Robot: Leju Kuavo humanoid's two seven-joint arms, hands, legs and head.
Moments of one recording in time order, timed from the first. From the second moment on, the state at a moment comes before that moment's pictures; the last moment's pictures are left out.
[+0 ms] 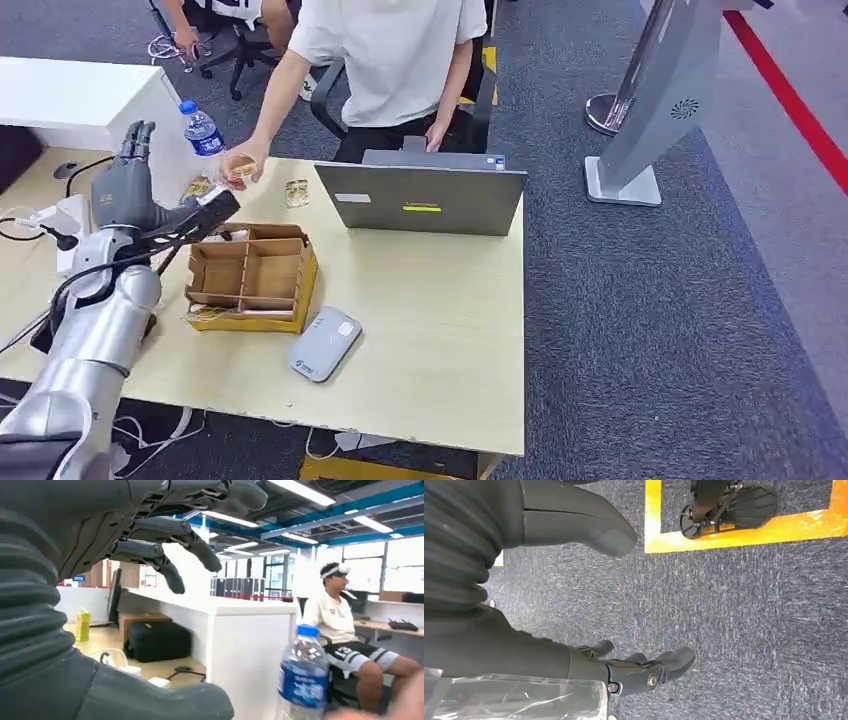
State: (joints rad) left arm -0.63 0.32 -0.06 -0.91 -0.97 0.34 -0.11; right arm -0.16 0.12 -1.17 -0.20 1.24 -0.17 0.06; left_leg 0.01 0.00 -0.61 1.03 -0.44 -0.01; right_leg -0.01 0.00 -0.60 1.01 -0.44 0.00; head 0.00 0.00
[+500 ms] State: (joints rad) left arm -0.66 0.88 0.44 -0.54 -0.66 0.46 -0.26; right arm -0.16 0.11 -1.17 -0.20 1.27 -0.18 0.07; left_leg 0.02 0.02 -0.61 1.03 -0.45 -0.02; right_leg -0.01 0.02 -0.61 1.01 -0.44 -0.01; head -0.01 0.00
